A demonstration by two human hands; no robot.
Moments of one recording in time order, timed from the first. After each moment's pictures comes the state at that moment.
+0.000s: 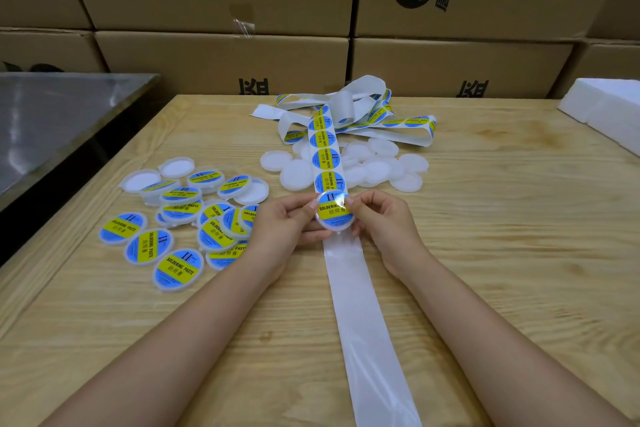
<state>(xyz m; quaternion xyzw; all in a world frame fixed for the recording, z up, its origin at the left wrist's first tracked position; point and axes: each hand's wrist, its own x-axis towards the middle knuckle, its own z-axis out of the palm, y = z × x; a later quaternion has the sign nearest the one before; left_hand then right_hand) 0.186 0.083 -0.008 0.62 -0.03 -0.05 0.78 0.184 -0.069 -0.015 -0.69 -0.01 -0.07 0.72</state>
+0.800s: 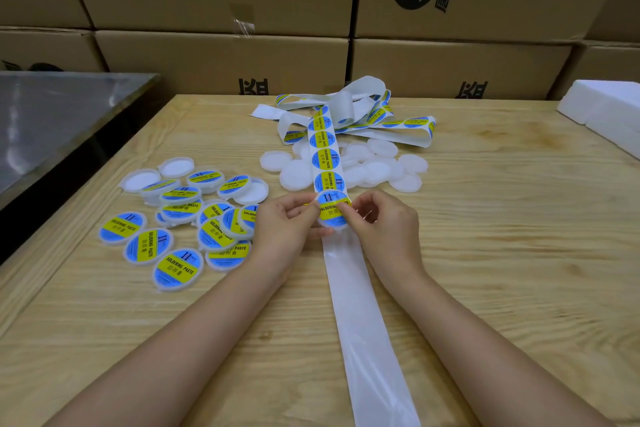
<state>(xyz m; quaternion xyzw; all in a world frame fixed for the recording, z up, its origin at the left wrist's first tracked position) 0.183 0.074 -0.008 0.62 0.01 0.02 0.78 0.173 -0.062 -0.019 -0.85 -0.01 -0.28 0.44</state>
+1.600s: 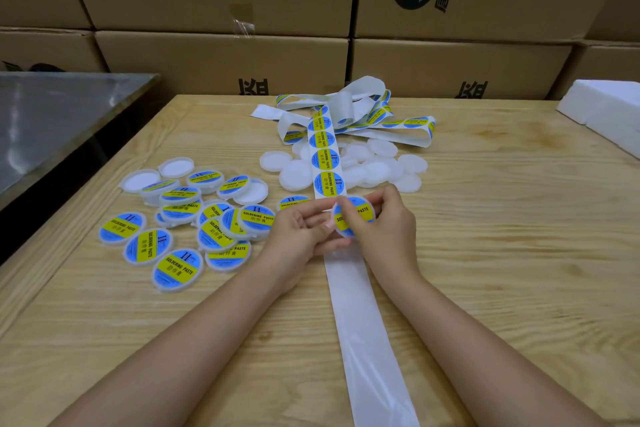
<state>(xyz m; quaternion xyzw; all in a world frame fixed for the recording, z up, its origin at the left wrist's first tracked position) 0.173 0.070 -0.008 0.57 -0.05 -0.11 0.81 0.175 -0.057 -0.022 -0.83 0.05 -0.28 0.49</state>
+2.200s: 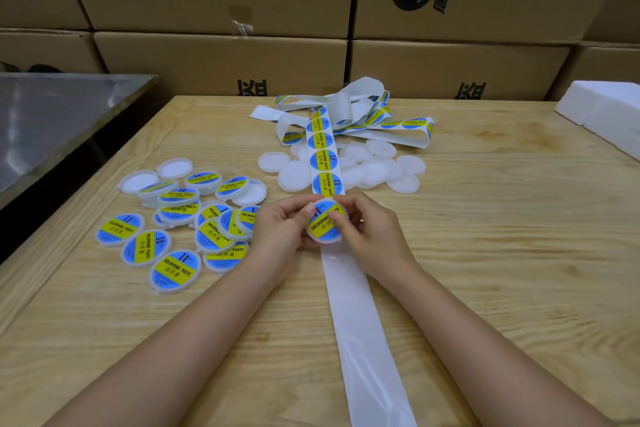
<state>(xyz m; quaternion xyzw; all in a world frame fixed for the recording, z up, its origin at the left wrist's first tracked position) 0.183 0.078 -0.009 0.63 -0.01 -0.02 0.78 0.175 -0.061 -0.020 -0.84 -0.13 -0.18 0.49</state>
